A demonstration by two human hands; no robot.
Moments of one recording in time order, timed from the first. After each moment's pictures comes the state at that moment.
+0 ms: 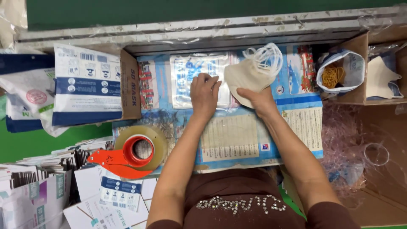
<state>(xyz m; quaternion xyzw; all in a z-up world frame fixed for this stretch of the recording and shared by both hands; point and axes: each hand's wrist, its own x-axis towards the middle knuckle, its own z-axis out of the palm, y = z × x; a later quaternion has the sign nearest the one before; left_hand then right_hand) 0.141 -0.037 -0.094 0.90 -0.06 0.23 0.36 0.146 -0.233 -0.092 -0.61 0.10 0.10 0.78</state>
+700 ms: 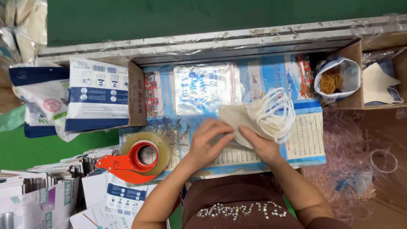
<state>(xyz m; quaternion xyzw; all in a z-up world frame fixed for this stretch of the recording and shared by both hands) 0.045 -0.016 0.017 0.78 -0.21 0.04 0.59 0.038 -0.228 -0.041 -0.58 0.08 0.11 0.81</state>
